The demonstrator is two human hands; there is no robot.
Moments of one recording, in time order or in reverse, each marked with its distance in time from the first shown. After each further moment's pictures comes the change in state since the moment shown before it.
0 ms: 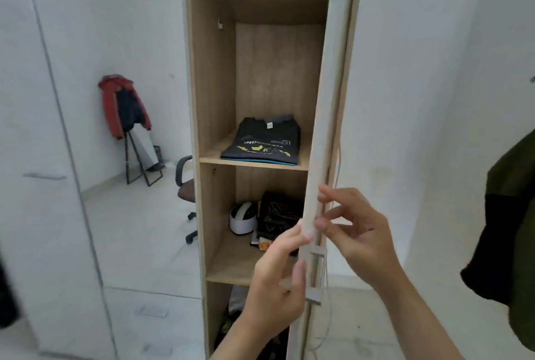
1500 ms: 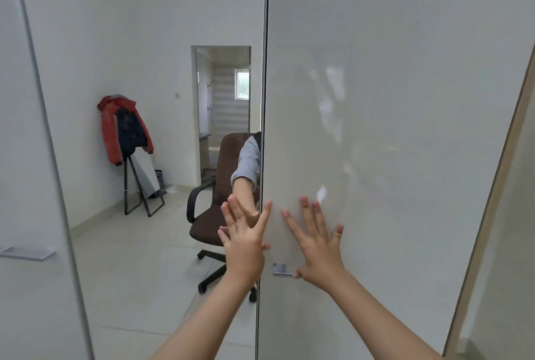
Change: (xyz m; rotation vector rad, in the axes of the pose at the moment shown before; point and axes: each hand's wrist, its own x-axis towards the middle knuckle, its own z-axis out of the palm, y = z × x) left_hand 0.186 -0.375 -0.236 1.099 -0.185 -0.407; right_hand 0.227 0.261 0.291 -1.200 -0.479 0.240
